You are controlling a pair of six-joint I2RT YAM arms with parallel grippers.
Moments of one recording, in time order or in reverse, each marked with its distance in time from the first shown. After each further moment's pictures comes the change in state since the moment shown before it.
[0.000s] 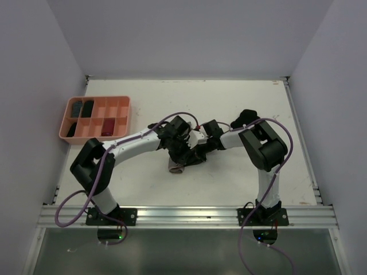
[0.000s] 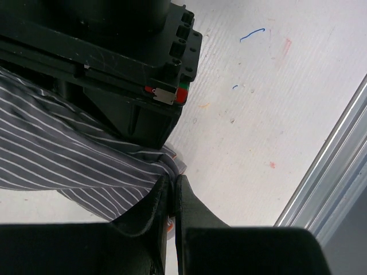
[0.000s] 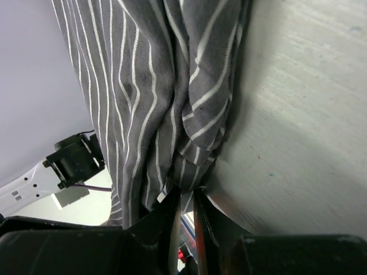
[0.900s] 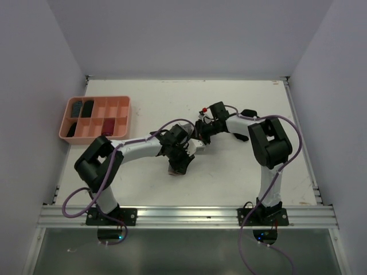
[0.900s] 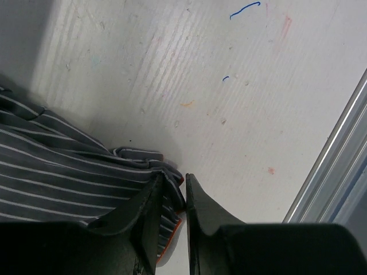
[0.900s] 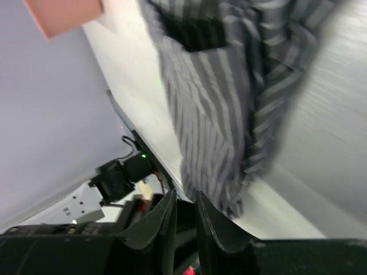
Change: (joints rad) left arm 0.000 0.050 -0.146 0.171 0.094 -0.017; right arm -0.126 -0.002 0.253 -0.294 0.007 -0.083
